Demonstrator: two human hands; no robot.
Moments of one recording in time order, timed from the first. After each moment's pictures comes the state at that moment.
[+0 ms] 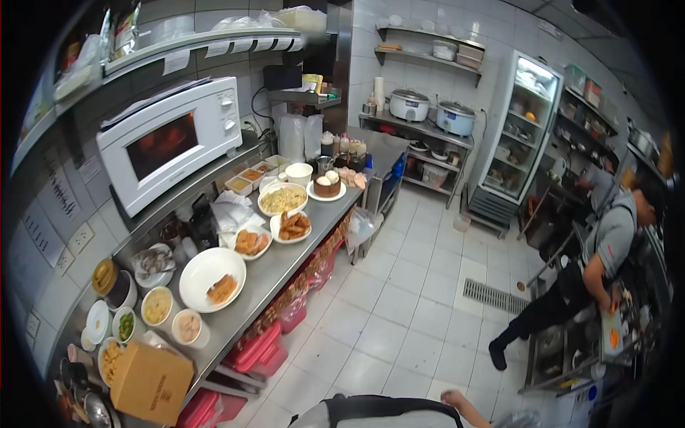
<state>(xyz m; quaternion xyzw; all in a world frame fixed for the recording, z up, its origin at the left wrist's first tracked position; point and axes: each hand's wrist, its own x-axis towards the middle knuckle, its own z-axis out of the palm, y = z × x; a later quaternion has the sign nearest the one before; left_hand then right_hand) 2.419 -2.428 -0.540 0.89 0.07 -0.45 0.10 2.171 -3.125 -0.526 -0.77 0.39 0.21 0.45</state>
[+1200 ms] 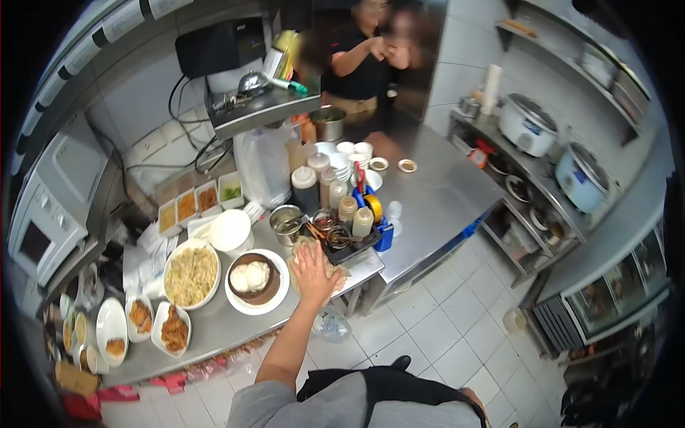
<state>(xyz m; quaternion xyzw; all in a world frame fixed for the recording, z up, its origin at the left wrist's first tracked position) 3.216 -3.292 -0.289 0.96 0.02 0.20 0.20 2.868 -3.823 -0.505 -0.90 0.19 0.35 0.19</state>
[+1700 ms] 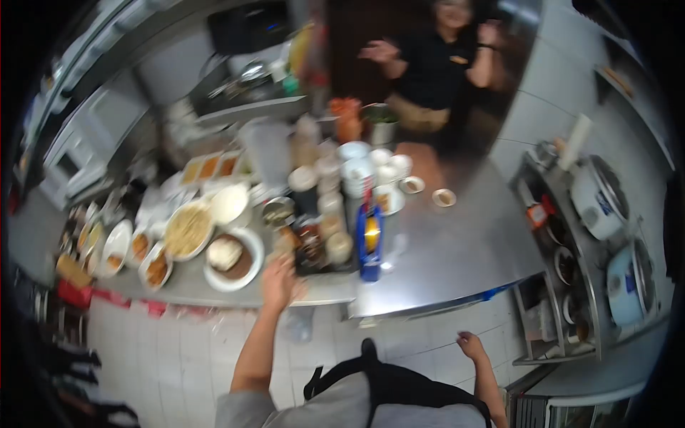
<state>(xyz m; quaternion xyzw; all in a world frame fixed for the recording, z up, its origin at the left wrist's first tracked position) 3.224 -3.319 -0.301 0.93 0.12 0.30 0.19 3.341 -3.904 -0.422 -0.93 -0.13 0.16 0.30</state>
